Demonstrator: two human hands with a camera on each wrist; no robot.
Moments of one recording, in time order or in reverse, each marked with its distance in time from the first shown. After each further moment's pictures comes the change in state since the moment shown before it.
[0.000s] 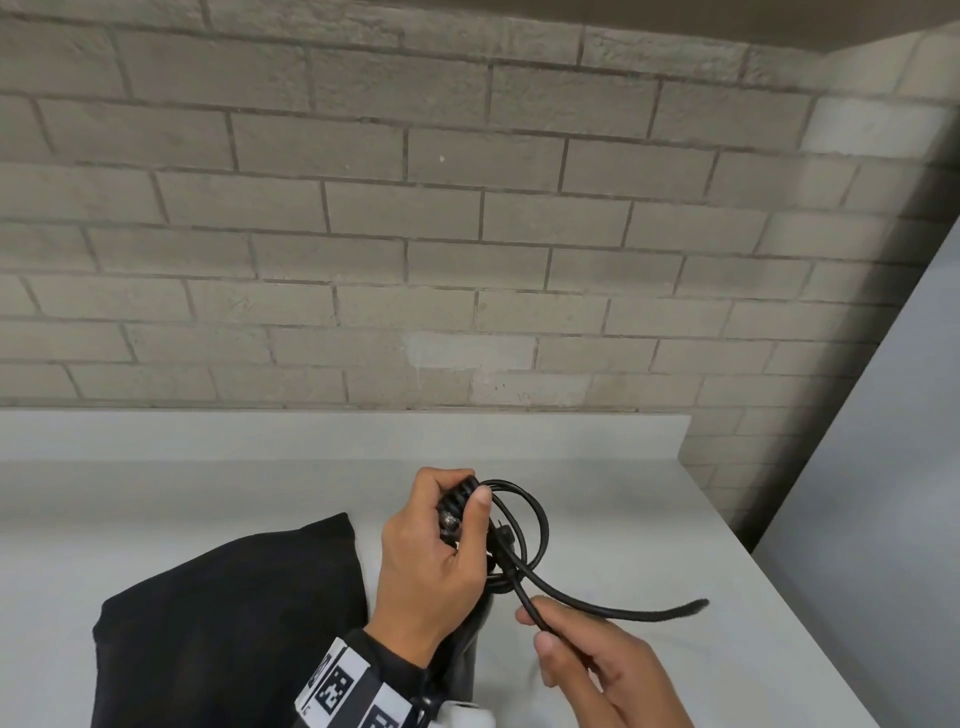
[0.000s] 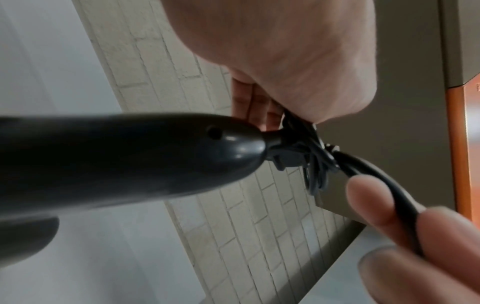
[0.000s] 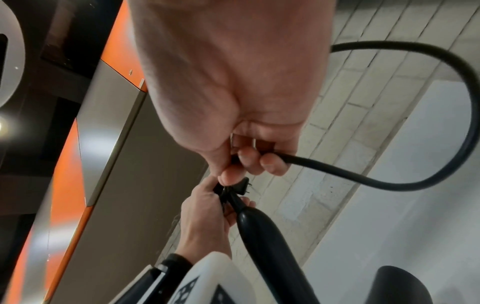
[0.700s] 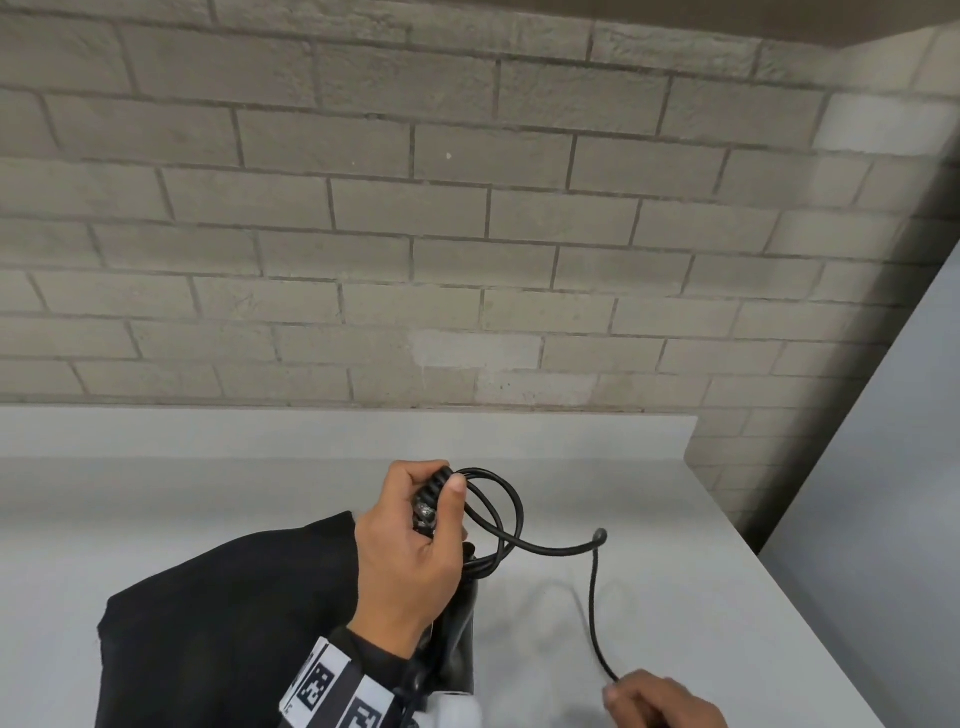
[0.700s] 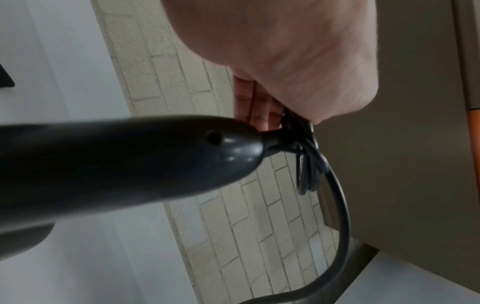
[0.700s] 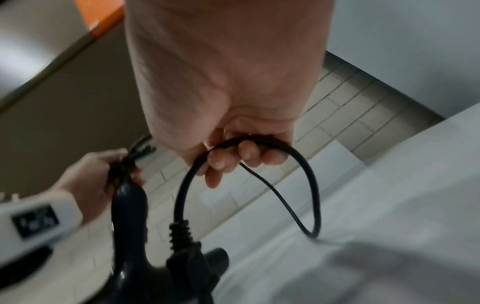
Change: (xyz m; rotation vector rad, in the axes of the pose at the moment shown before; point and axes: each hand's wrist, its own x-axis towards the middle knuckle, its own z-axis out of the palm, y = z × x) left_hand 0.006 -0.009 -0.012 -0.014 0.094 -0.062; right_hand -0.027 0.091 -0.030 -0.485 0.220 0.163
